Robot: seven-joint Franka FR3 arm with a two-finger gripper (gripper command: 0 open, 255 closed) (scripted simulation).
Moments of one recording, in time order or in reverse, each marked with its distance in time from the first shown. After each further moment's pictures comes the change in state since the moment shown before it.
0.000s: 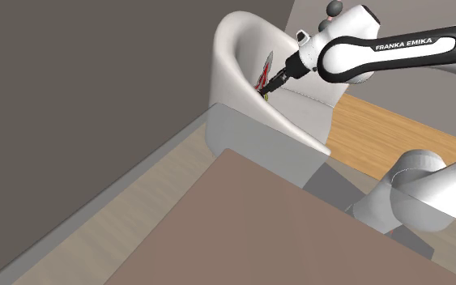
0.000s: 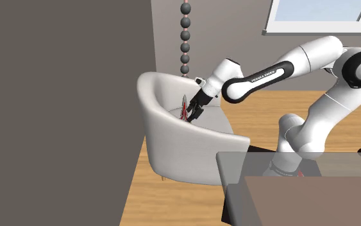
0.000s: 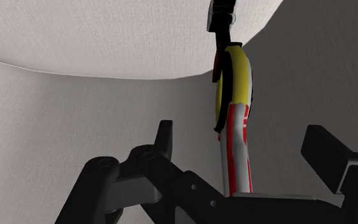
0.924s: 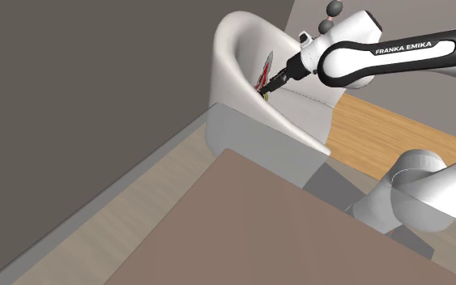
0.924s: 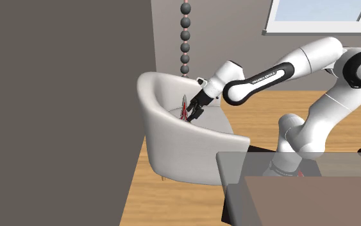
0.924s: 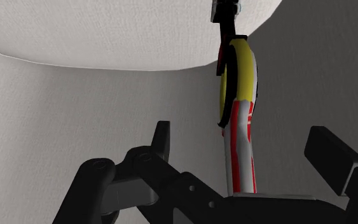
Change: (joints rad) arm 0.016 -0.011 -0.012 -0.038 0.029 0.084 -0.018
